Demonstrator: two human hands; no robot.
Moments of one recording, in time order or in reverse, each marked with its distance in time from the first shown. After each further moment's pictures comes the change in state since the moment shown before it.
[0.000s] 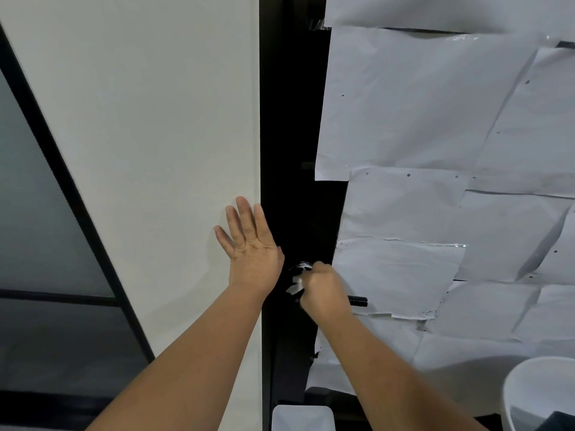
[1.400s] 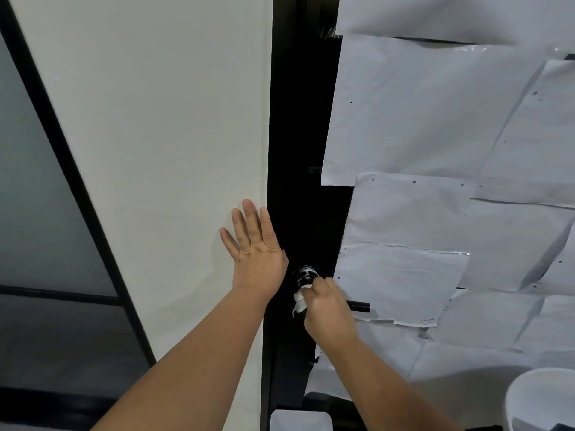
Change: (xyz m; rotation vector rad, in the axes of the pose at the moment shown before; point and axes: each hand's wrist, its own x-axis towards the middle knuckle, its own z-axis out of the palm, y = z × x) left_hand -0.001 -0.001 0.001 -0.009 0.009 0.017; right_hand -0.025 0.003 0.011 -0.098 0.188 -0.129
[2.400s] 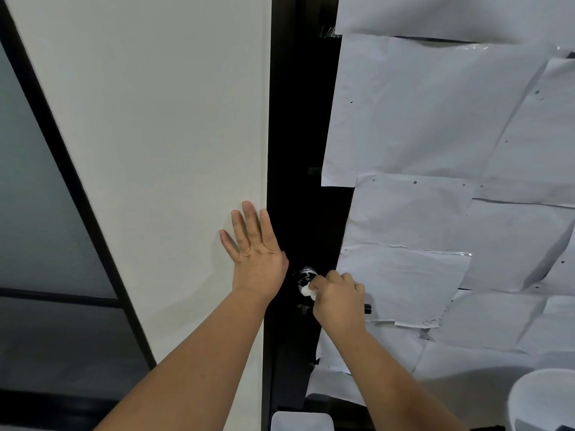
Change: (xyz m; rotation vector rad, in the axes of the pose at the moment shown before) left_hand 0.000 -0.002 0.002 -0.001 0.019 0.012; right_hand 0.014 0.013 -0.004 0.013 -0.041 0.235
